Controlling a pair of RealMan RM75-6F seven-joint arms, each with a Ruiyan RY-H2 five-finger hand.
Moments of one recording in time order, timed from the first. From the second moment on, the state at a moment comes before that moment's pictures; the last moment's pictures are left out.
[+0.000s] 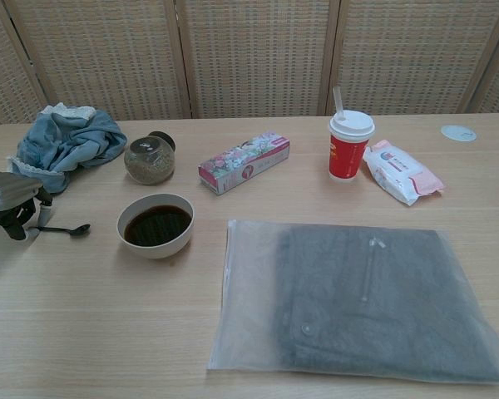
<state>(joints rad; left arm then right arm) -0.66 -1.80 -0.17 -0.63 1.11 0.68 0.28 -0.01 -1.21 0.04 -1.52 -1.47 1.51 -0.07</state>
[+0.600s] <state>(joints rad) -0.64 -1.72 -0.16 -0.72 1.13 0.75 0.31 0.00 -1.21 0.04 -1.52 -1.49 1.52 -0.06</state>
